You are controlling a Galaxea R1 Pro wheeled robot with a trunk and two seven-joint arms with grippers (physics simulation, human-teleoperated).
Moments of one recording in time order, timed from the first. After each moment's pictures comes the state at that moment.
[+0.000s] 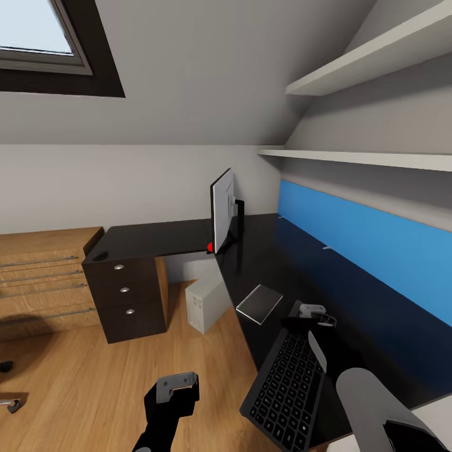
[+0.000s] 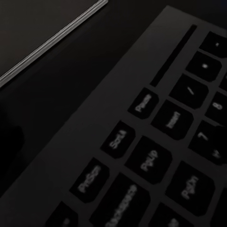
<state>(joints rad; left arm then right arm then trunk) 0.04 0.00 -0.48 -1.57 0.32 0.26 0.55 -0.76 0.01 -0.20 -0.53 0.15 0.31 0.08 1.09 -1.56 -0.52</state>
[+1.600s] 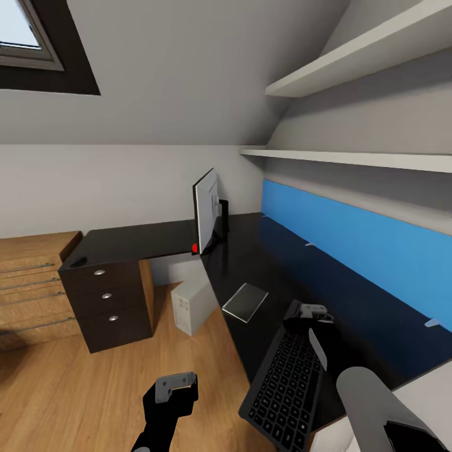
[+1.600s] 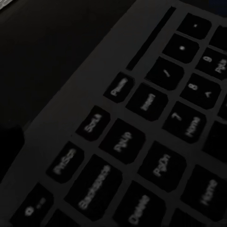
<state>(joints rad) 0.04 0.00 -0.47 -1.57 0.32 0.26 0.55 -0.76 0.01 -0.20 -0.56 0.16 0.39 0.08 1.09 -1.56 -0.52</state>
